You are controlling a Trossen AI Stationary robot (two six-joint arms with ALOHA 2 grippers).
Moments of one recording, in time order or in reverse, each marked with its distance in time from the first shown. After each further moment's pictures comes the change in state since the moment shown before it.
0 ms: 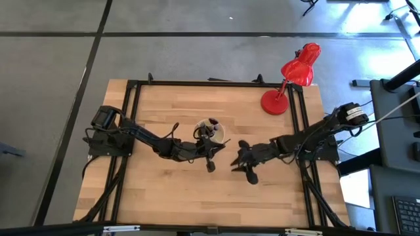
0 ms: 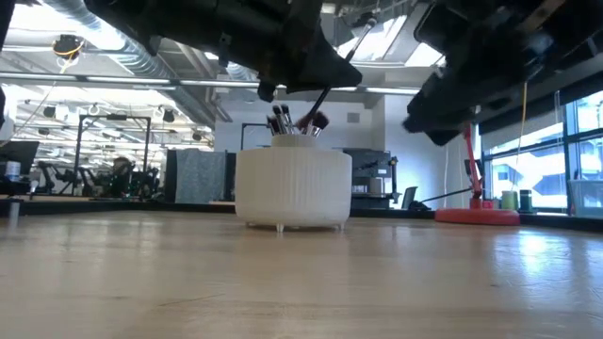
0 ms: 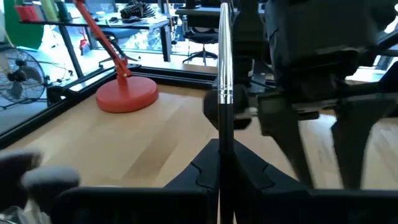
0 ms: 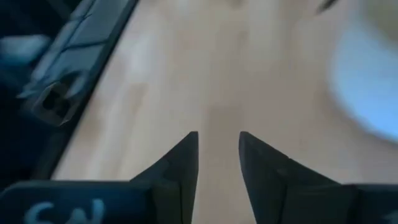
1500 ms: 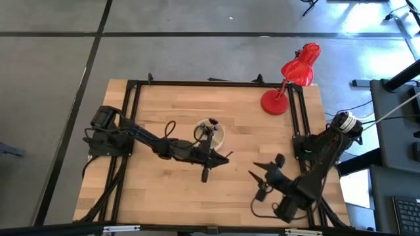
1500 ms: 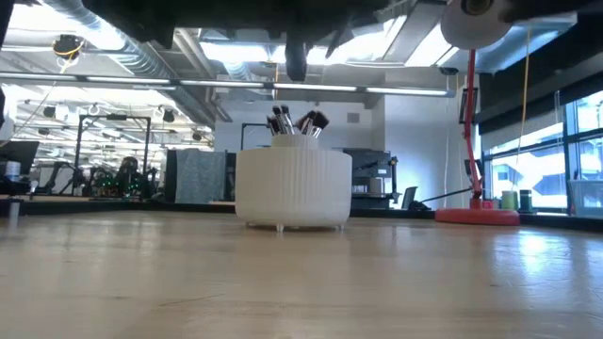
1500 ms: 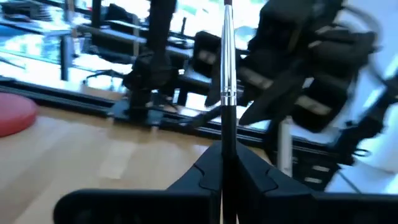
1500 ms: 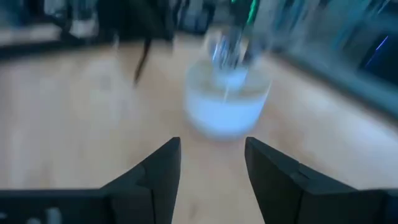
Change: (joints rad) left arm -0.007 -0.004 0.000 0.194 0.372 -0.143; right arm 0.603 0.203 0.544 -1.232 1.186 1.083
